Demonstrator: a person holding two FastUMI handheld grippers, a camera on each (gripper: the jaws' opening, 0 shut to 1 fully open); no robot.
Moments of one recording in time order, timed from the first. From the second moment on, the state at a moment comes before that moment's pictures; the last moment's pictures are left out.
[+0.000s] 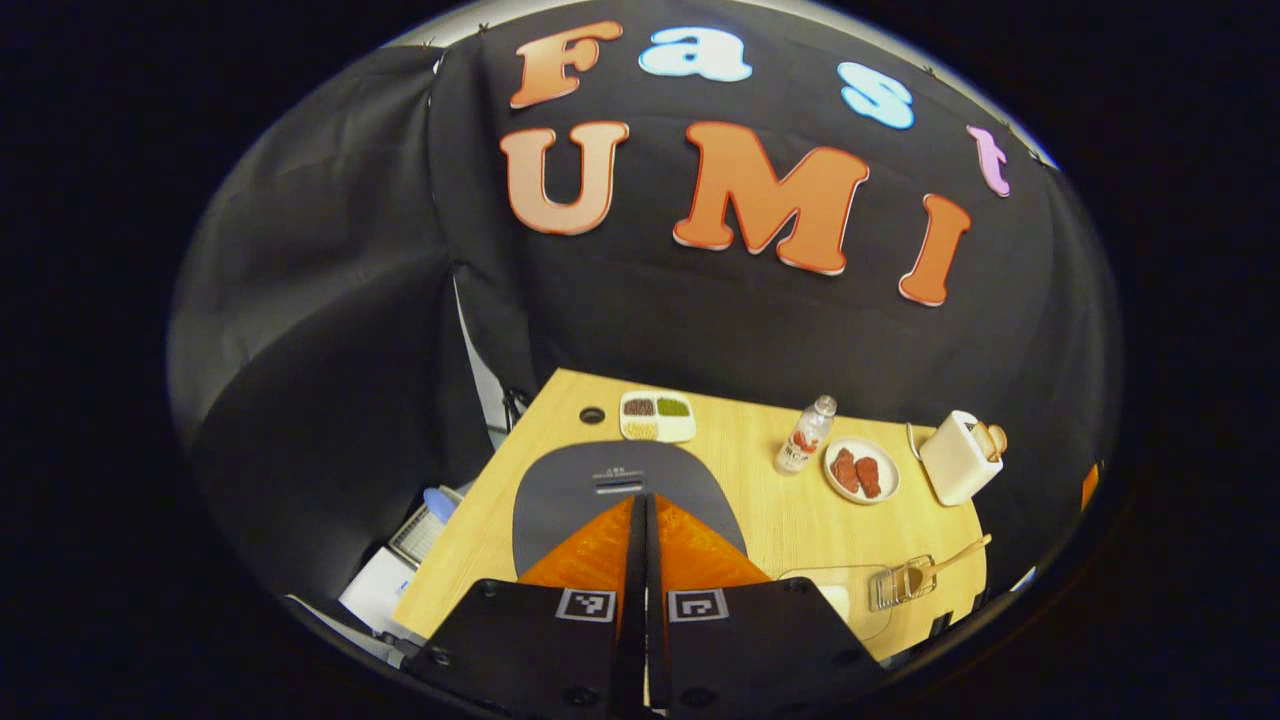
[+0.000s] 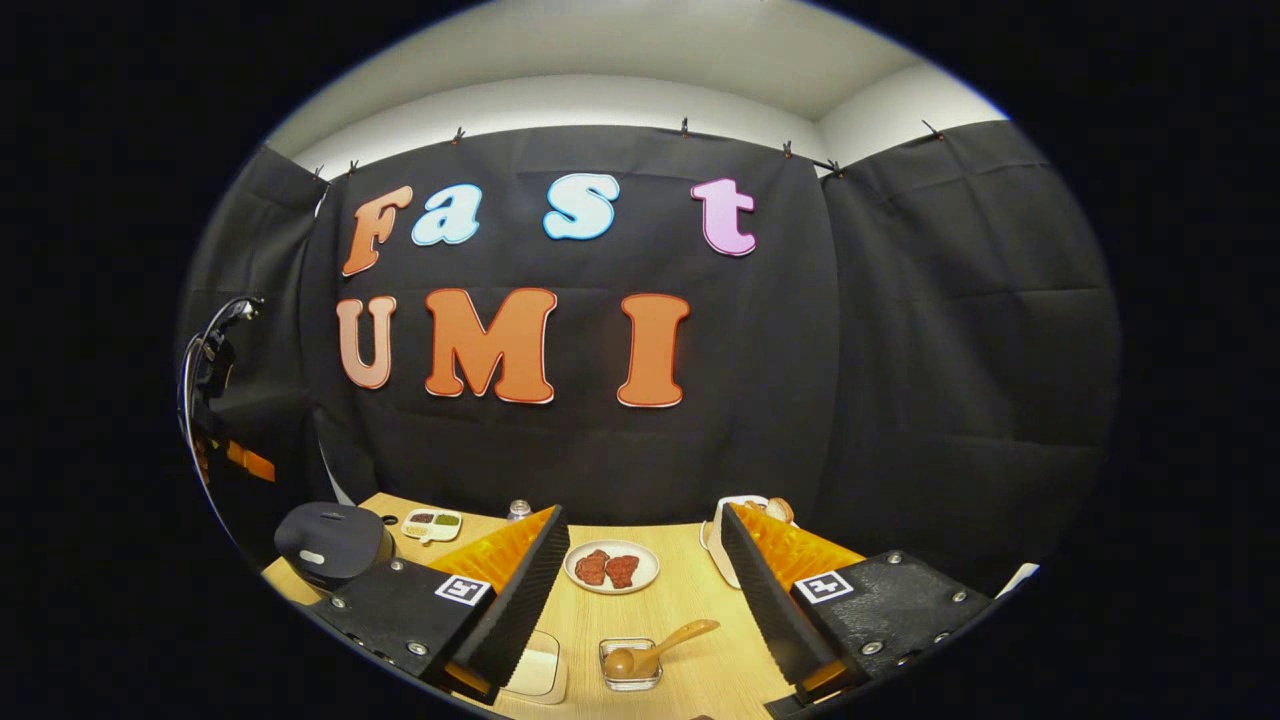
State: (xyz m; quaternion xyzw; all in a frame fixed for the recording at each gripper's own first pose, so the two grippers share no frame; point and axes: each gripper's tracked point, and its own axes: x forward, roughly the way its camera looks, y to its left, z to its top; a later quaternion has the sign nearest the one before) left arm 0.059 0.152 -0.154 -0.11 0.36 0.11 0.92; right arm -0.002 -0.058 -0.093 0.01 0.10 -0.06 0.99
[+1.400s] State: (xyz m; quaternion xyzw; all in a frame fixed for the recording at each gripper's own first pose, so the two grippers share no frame) left arm 0.032 0.124 -0.257 -0.11 0.37 0.14 0.91; right arm 0.002 -0.040 -0.197 0.01 0.23 -0.01 0.97
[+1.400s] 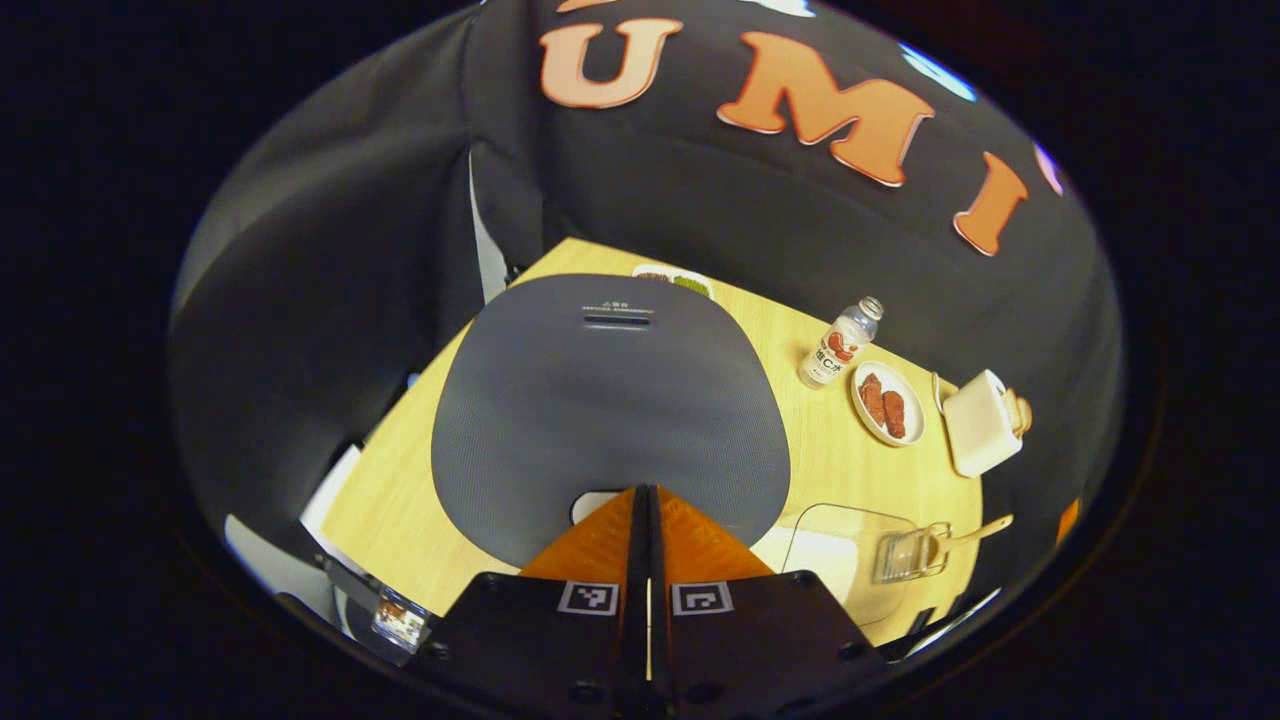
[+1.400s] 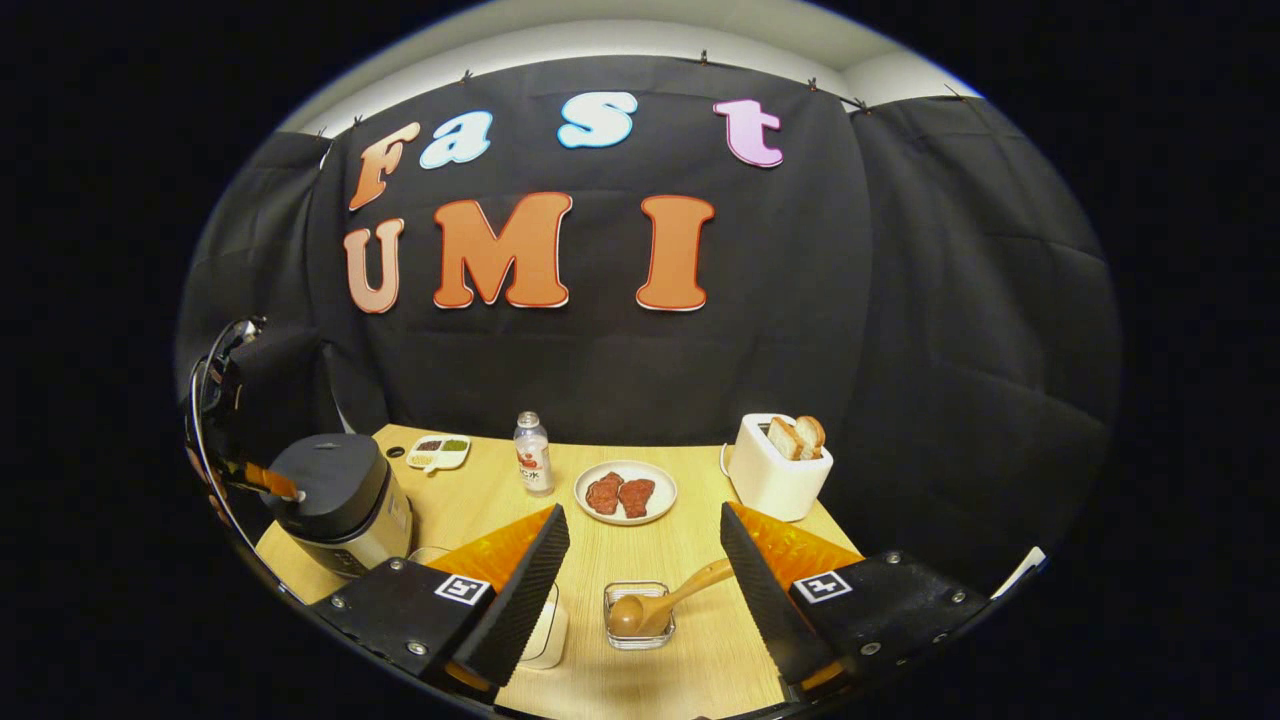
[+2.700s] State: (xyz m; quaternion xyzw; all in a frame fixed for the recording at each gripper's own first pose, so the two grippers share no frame) left arm -0.083 0.080 -0.084 0.06 0.06 0.16 0.98; right arm 0.000 -0.069 -0.339 0.04 0.38 -0.03 0.92
